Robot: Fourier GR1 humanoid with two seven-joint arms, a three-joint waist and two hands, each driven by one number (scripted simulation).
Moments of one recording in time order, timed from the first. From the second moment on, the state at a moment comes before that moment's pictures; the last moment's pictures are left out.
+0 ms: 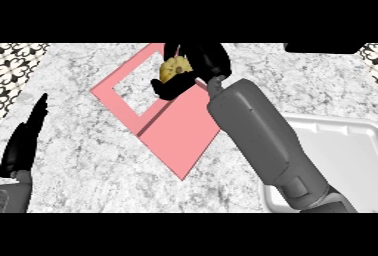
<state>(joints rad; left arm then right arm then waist) -0.14 0.34 0.17 -1.34 -0.25 0.08 0.07 -1.04 0.00 0.25 -0.95 0.58 -0.08 0.25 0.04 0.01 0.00</state>
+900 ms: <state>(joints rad) -0.19 0.32 0.14 -1.32 -0.28 0.07 0.07 -1.16 0.00 0.40 -0.51 0.22 -0.37 0.10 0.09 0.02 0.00</state>
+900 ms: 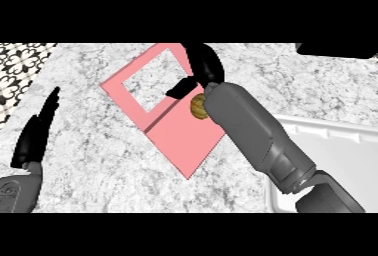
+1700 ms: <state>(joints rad) -0.13 0.33 0.19 -1.33 -0.26 0.07 0.05 -1.12 -0.09 0.14 -0.55 -0.03 -0.38 -0.21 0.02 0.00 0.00</state>
